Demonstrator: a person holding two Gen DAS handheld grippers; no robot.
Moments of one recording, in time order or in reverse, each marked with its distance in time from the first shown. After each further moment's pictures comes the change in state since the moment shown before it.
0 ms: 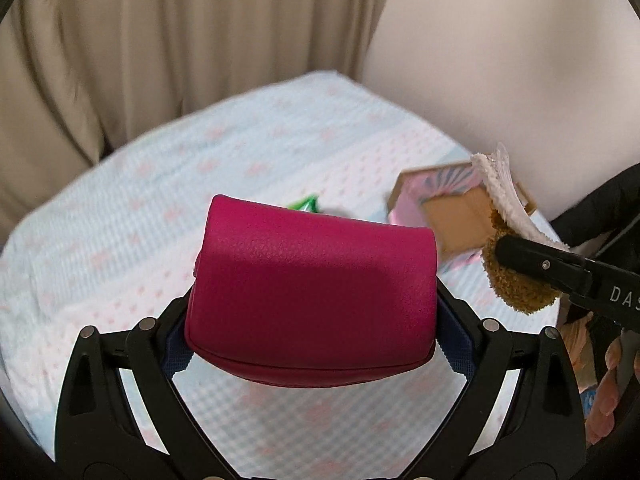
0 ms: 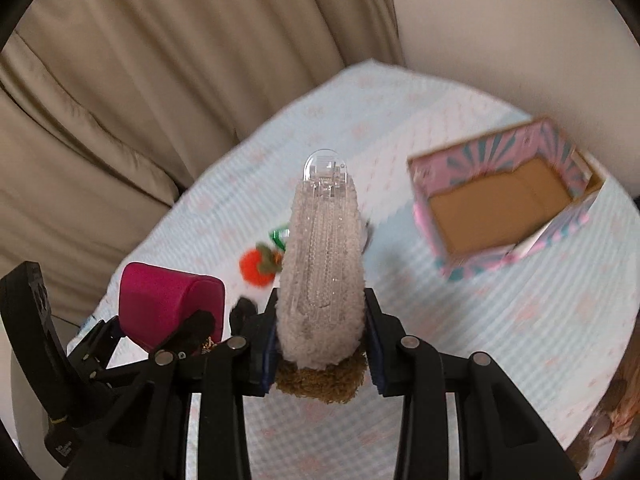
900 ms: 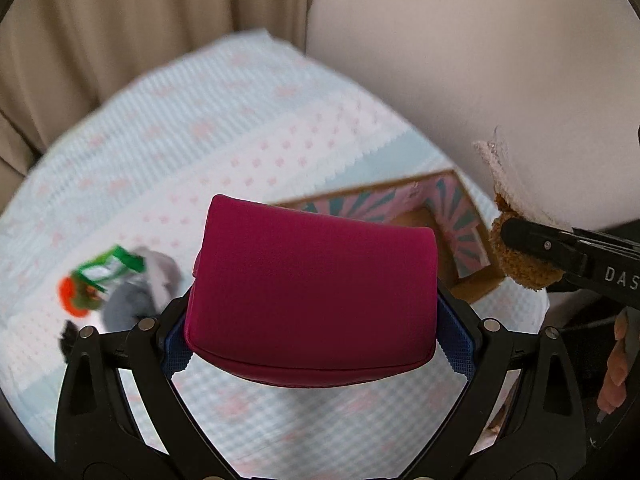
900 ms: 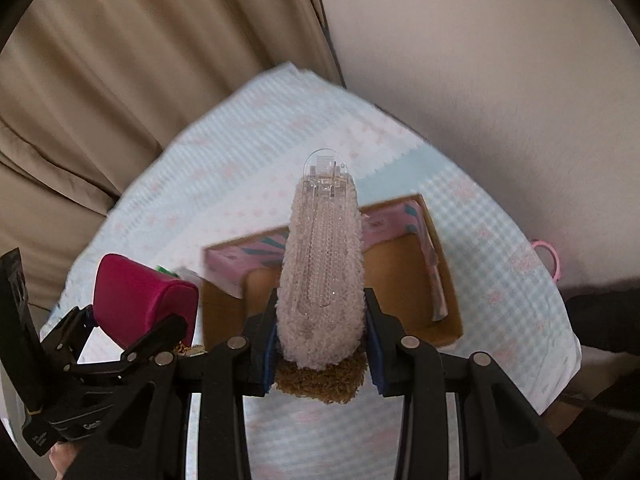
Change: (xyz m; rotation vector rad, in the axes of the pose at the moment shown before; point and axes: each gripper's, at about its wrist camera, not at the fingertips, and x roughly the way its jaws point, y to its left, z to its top) left arm 0.200 -0.245 0.106 -0.045 0.244 0.013; right arm 0.022 -0.276 0.184 -0.067 0.178 -0.071
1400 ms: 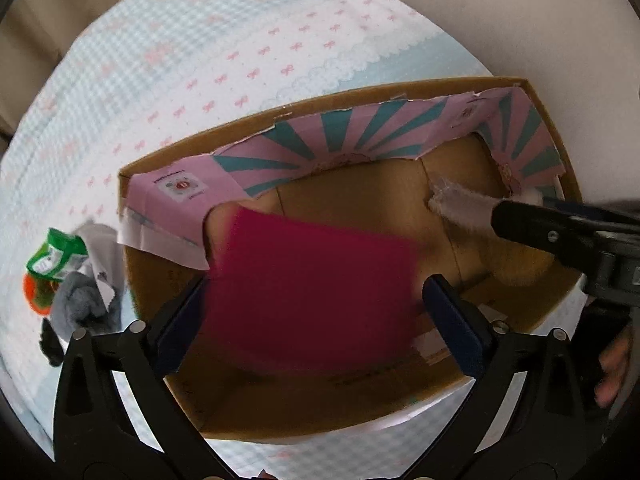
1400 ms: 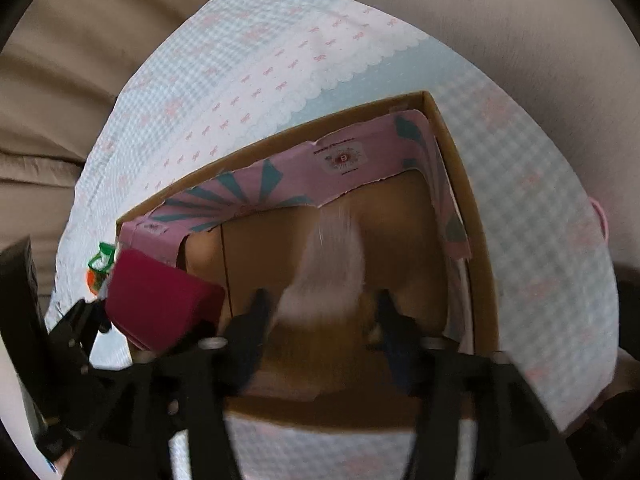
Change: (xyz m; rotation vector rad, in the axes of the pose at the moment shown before) left arm 0.121 -0.027 -0.007 0.054 0.232 0.074; right arm 0.131 -0.058 0.010 0.062 0.261 0.046
